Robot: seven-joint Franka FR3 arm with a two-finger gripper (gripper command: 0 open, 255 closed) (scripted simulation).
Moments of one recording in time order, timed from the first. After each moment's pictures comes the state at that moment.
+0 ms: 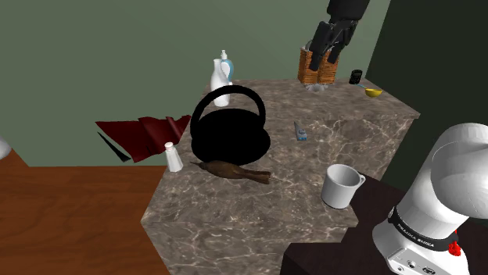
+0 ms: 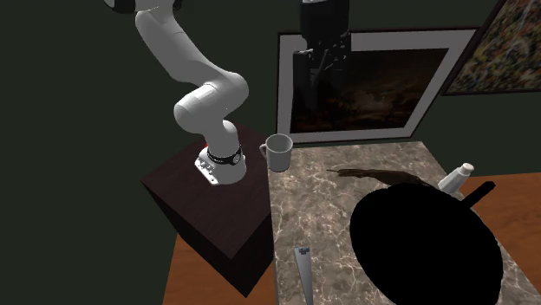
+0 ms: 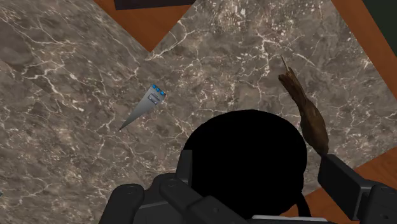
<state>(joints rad) 0.00 -0.83 0.03 -2.33 0.00 1.71 0.10</state>
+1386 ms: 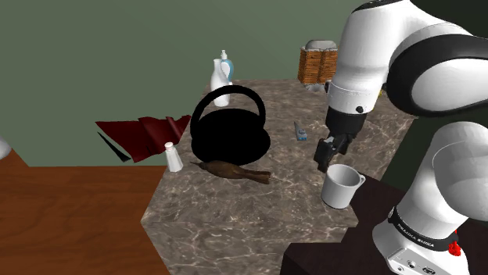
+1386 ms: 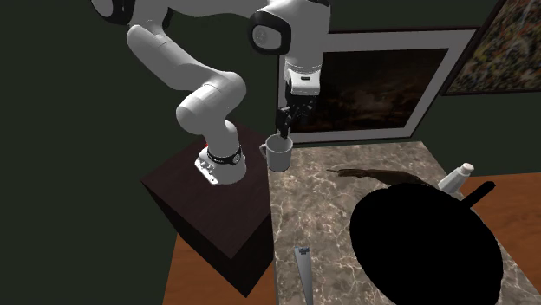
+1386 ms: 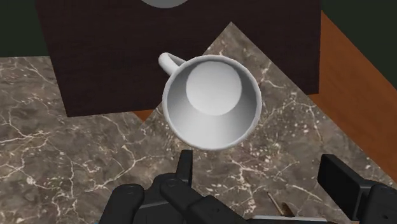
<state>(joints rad) 0.13 -1.04 0.28 -2.87 0.19 1.82 0.36</state>
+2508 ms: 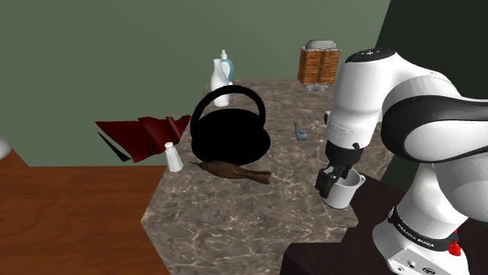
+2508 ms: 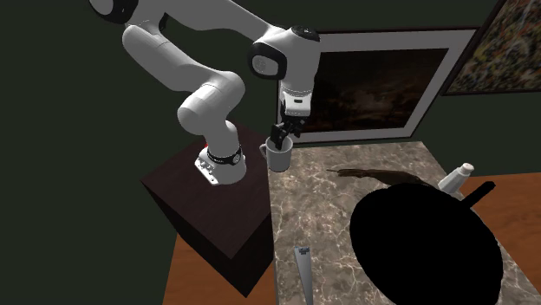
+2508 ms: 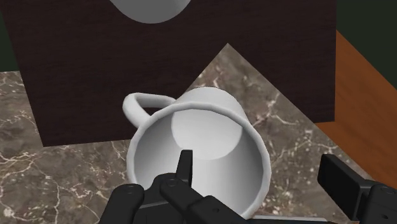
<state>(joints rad) 0.19 -1.03 0.35 -3.03 0.27 1.96 0.41</state>
